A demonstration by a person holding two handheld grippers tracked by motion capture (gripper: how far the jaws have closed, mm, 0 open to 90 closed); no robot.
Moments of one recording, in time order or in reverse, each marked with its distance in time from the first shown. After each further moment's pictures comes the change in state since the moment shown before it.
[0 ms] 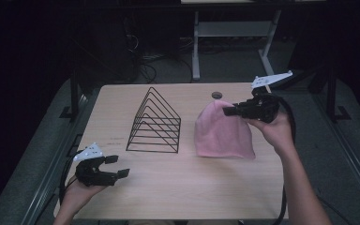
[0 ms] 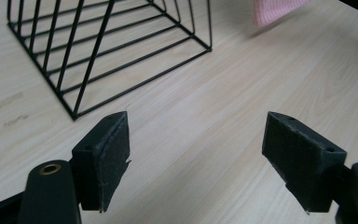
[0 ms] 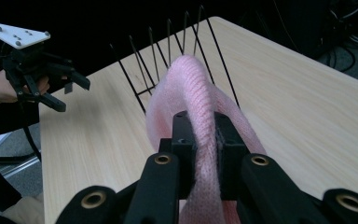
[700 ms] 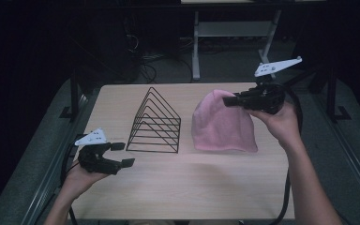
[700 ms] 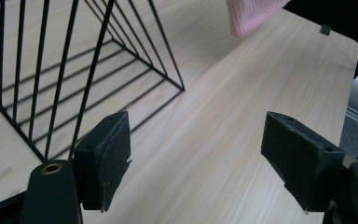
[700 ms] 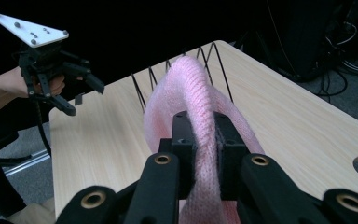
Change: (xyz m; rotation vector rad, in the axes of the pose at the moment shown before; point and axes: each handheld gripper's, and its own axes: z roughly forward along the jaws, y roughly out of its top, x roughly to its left) left arm -0.008 0.057 -0.004 -0.022 -0.085 0.106; right arm 0.026 0.037 -0.023 -0.035 -0.003 -0.072
